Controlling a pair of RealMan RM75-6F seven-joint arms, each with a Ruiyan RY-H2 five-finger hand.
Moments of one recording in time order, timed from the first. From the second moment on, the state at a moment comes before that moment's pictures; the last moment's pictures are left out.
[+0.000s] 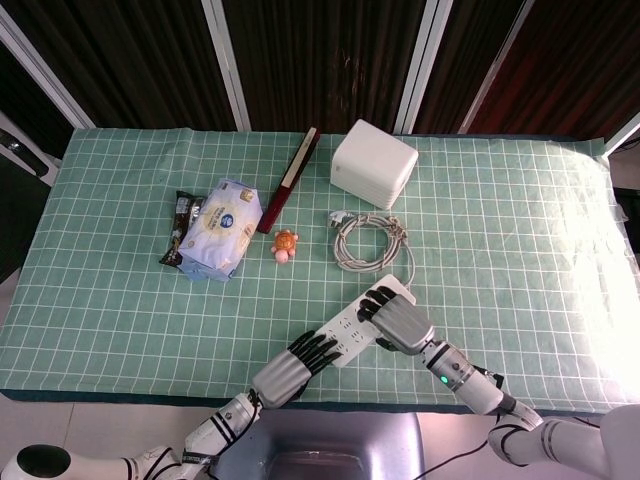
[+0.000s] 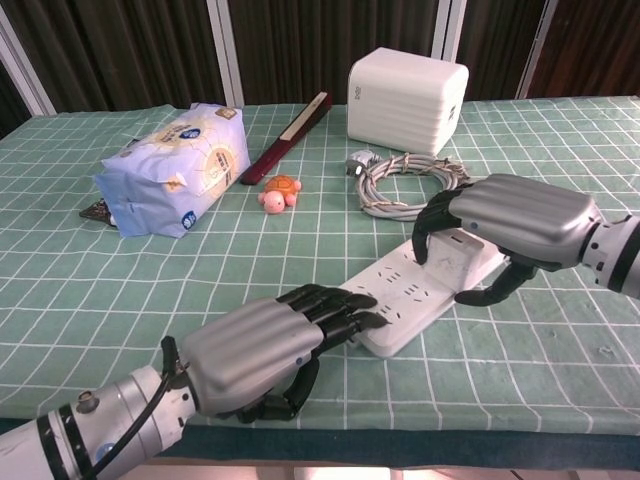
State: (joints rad) left arm -0.63 -1.91 0.05 -1.26 1.59 1.01 0.27; right arm 0.62 -1.58 -0.01 -1.24 -1.66 1.11 -0.12
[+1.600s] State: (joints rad) left arm -0.62 -1.93 0.07 -1.23 1.61 1.02 0.30; right arm 0.60 -1.49 0.01 -1.43 -1.51 1.02 -0.04
